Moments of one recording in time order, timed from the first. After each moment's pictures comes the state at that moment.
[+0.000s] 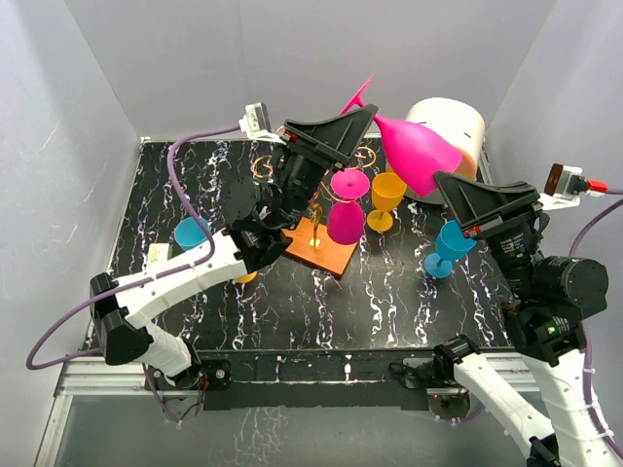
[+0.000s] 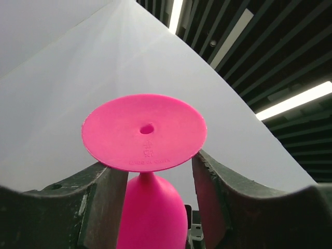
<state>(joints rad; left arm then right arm) -1.06 1.46 1.44 0.74 -0.30 -0.93 0.37 0.57 1.08 0.08 -0.17 1.04</state>
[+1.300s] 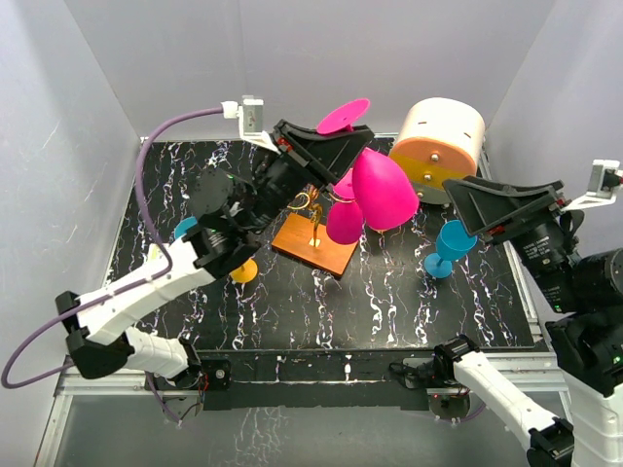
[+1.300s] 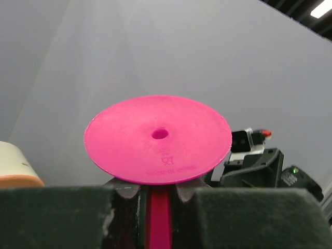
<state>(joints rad) -1.06 1.36 1.51 0.45 -0.09 -0.61 0.37 0.64 1.45 -0.49 -0.09 0.71</state>
